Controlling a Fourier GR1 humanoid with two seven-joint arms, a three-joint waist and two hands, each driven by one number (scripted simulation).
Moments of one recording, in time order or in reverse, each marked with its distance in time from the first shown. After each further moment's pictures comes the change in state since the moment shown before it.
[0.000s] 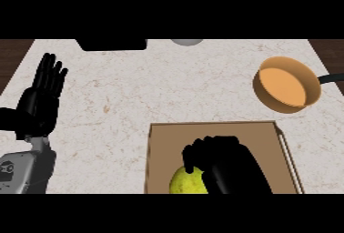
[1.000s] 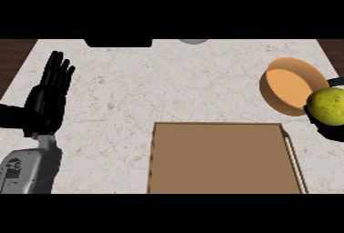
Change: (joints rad) left arm -0.020 -0.023 -0.016 0.006 -0.013 -0.011 -0.006; right arm -0.188 -0.267 -0.901 0.061 -0.348 0.109 -0.181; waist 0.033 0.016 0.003
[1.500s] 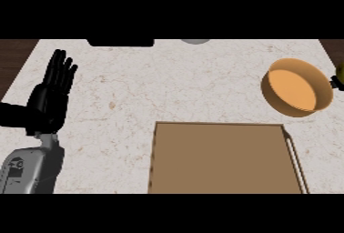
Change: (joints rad) left arm -0.010 -0.011 -0.009 -0.010 -0.013 0.002 0.009; right arm -0.161 -0.194 -0.172 0.555 -0.099 -0.145 -0.302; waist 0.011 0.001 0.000
